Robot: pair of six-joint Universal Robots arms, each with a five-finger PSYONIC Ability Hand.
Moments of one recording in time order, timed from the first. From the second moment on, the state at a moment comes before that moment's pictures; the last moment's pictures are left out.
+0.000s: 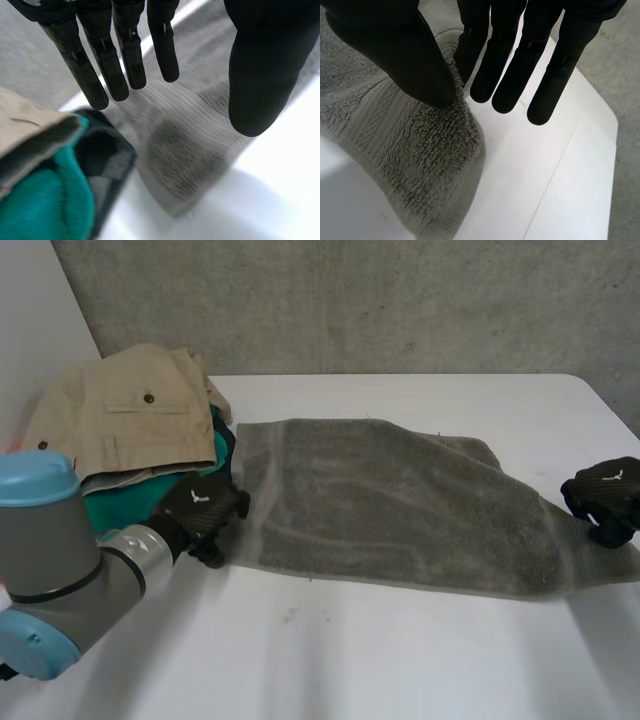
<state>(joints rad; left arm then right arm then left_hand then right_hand) 4.40 -1.96 -1.73 3.32 -1.27 3.61 1.47 -1.27 1.59 0.25 1.23 2.33 0.58 0.60 0.60 0.59 0.41 1.11 1.18 1.19 1.20 1.00</state>
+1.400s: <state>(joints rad) 4.40 -2.33 -1.39 3.47 -1.23 3.76 1.47 -1.14 1.60 0.17 1.23 2.33 0.84 0.84 0.84 0.84 0.64 1.11 1.18 1.19 1.20 1.00</state>
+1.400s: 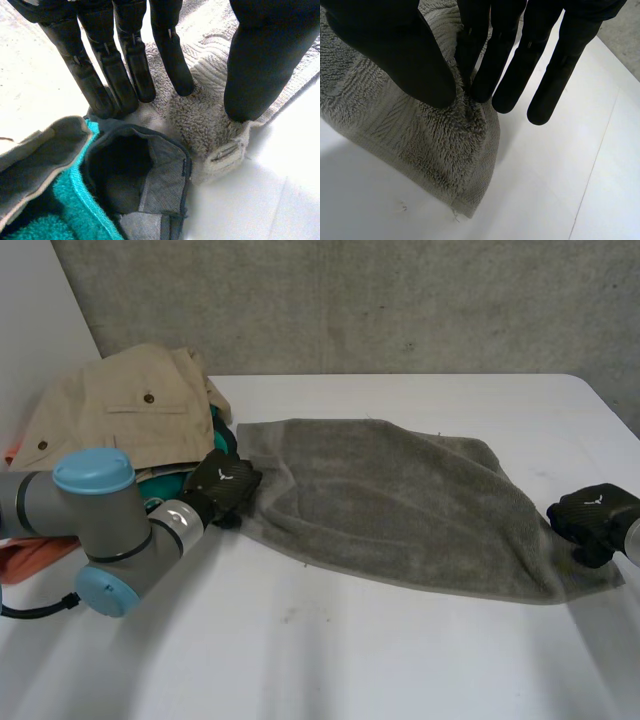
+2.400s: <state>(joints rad) 4.40 -2.29 -1.47 3.39 -1.23 3.75 1.48 -1.12 1.61 0.17 1.23 2.33 0.70 0.70 0.70 0.69 0.52 1.11 1.18 1.19 1.20 1.00</state>
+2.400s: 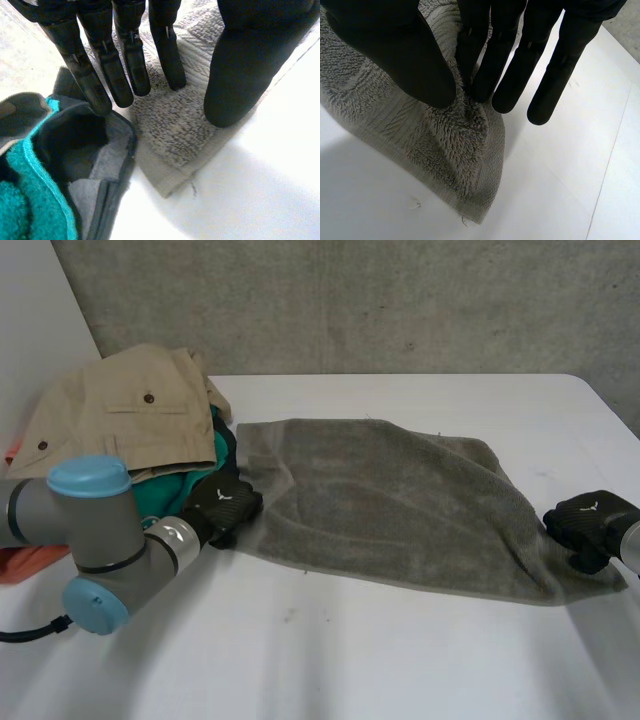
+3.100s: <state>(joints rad) 4.39 -2.31 -1.39 3.31 -1.22 3.75 1.48 -1.10 1.61 0.16 1.23 2.33 0.67 0.66 0.66 0.66 0.48 1.11 1.18 1.19 1.20 1.00</state>
